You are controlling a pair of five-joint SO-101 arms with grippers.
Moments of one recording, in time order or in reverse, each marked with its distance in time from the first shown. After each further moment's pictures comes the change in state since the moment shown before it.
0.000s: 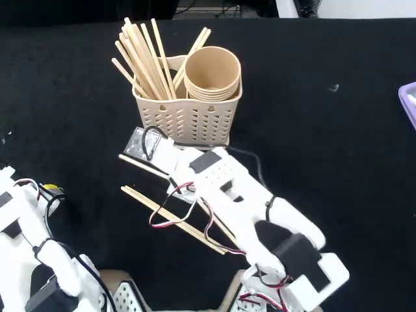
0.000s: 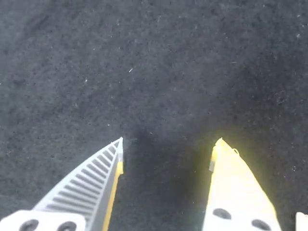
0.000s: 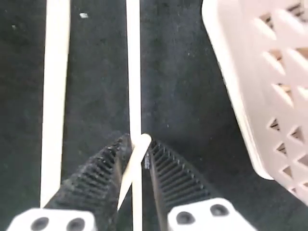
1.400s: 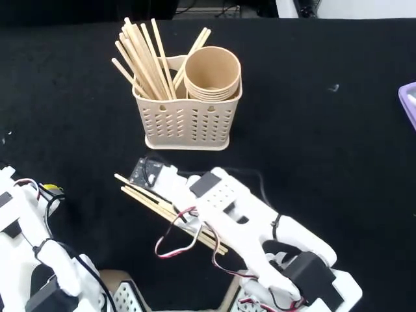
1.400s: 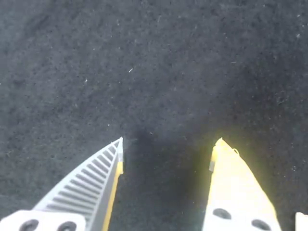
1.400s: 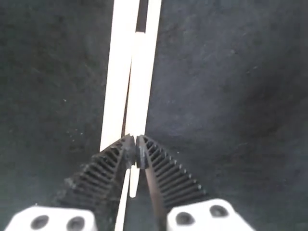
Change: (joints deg) left arm 0.0 0.0 0.0 0.0 0.0; right arm -5.3 -8.9 9.0 11.0 -4.7
